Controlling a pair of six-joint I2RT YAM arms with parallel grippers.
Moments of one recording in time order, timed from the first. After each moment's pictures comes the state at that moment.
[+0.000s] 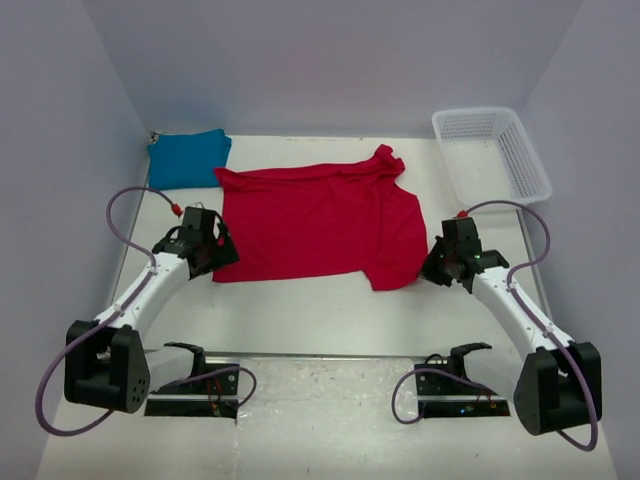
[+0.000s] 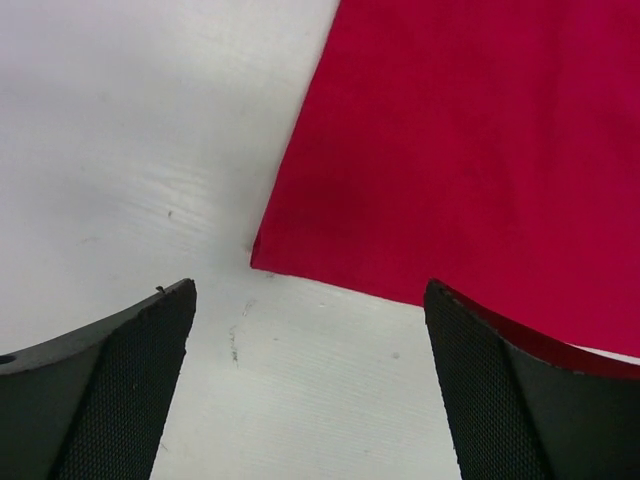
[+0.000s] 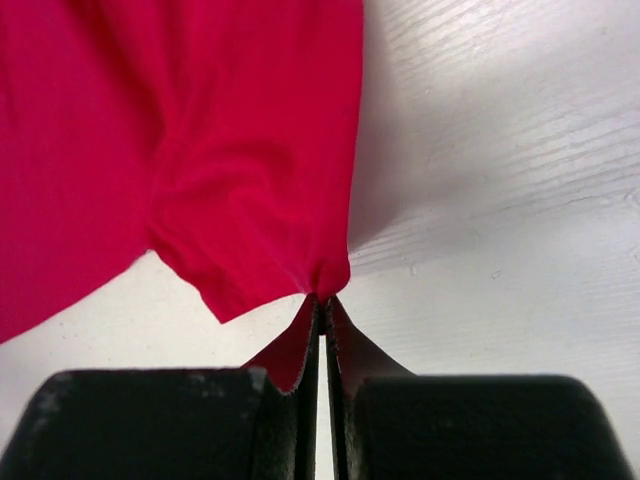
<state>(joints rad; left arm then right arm) -0.16 1.16 0.77 -0.58 -0.21 -0.50 0.17 1.10 0.68 -0.60 0.00 0.73</state>
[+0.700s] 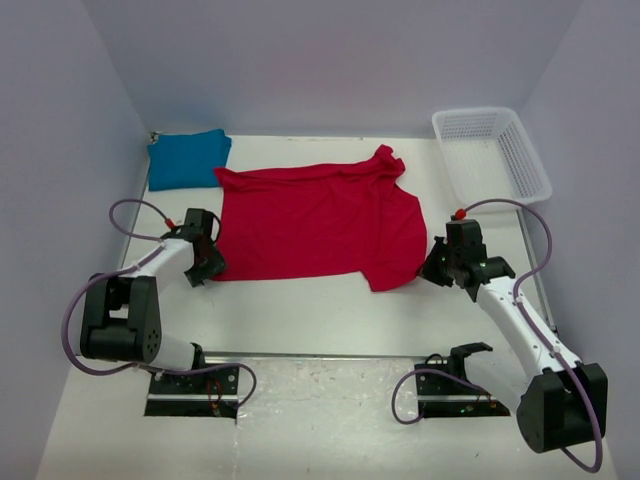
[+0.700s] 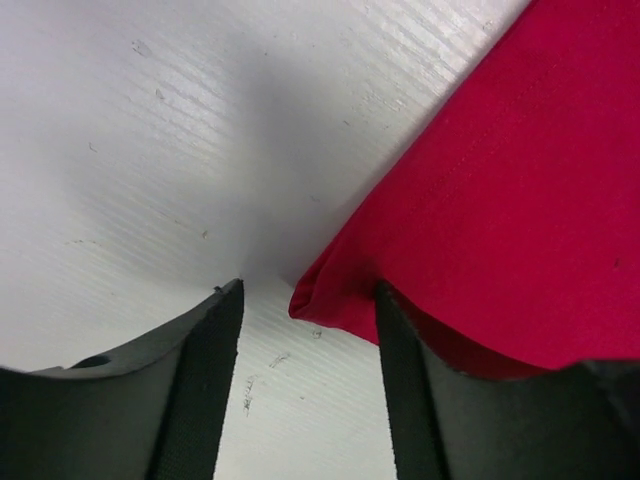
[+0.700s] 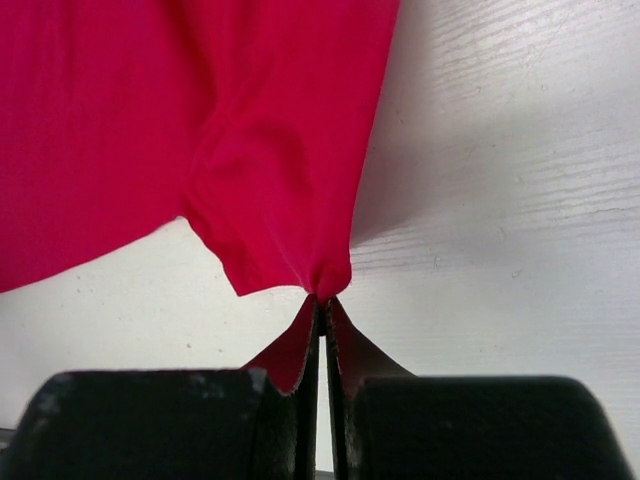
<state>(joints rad) -0.06 1.45 0.73 -0.53 -0.23 -0.65 0.18 1.00 0.67 -0.59 -0.07 0.64</state>
